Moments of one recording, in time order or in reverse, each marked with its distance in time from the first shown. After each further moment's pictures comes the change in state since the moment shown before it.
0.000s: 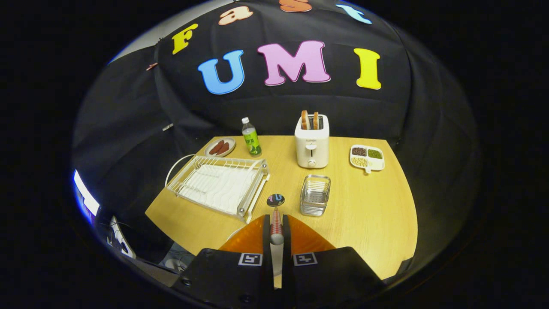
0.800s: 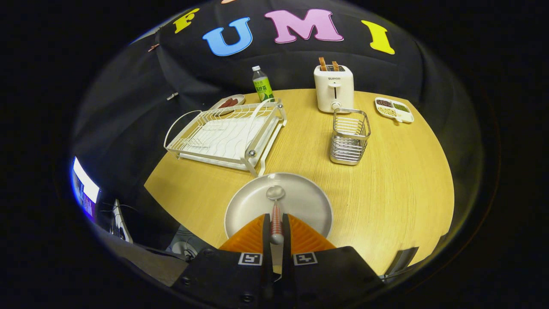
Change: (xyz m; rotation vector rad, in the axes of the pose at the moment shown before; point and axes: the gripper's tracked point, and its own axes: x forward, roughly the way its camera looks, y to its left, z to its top) arm 0.063 0.028 -0.134 0.007 0.198 0.077
